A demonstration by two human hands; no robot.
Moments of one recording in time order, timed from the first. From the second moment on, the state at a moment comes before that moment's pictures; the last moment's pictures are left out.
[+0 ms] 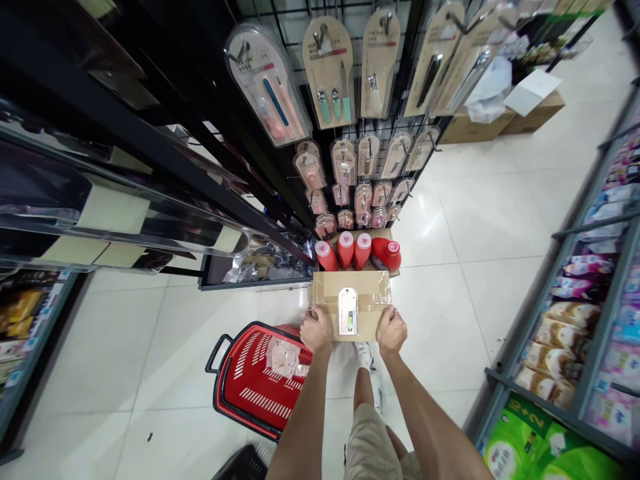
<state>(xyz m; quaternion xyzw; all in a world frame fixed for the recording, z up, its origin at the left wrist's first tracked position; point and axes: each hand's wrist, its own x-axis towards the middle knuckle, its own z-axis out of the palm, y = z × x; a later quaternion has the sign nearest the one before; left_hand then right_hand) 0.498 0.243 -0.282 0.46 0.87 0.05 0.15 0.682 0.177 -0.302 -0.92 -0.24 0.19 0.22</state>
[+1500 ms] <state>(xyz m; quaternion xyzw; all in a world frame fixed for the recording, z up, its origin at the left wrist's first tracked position) 0.493 0.243 -0.293 0.48 0.87 0.03 0.13 0.682 0.177 -0.315 -0.92 -0.23 0.19 0.25</state>
